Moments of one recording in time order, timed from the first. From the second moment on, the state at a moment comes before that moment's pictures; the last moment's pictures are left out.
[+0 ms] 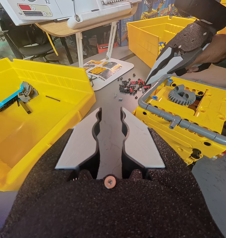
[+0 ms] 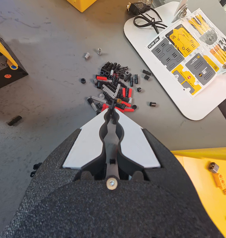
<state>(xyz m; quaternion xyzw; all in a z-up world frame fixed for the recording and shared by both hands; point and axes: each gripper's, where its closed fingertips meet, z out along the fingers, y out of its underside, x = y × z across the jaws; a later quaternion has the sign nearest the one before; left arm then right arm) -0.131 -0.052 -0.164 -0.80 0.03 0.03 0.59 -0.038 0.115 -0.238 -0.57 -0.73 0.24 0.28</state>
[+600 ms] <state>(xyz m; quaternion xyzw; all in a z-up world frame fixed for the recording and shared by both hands) -0.131 -0.052 -0.164 -0.80 0.03 0.03 0.59 -0.020 0.065 -0.192 -0.45 -0.78 0.31 0.29</state>
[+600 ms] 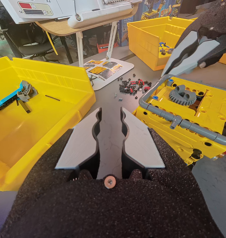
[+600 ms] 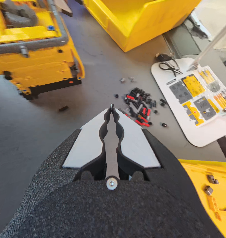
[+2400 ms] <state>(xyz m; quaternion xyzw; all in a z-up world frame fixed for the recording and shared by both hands) -0.124 -0.053 -0.155 -0.80 0.04 0.03 0.60 0.085 0.009 -0.227 -0.37 -0.89 0.22 0.18</state>
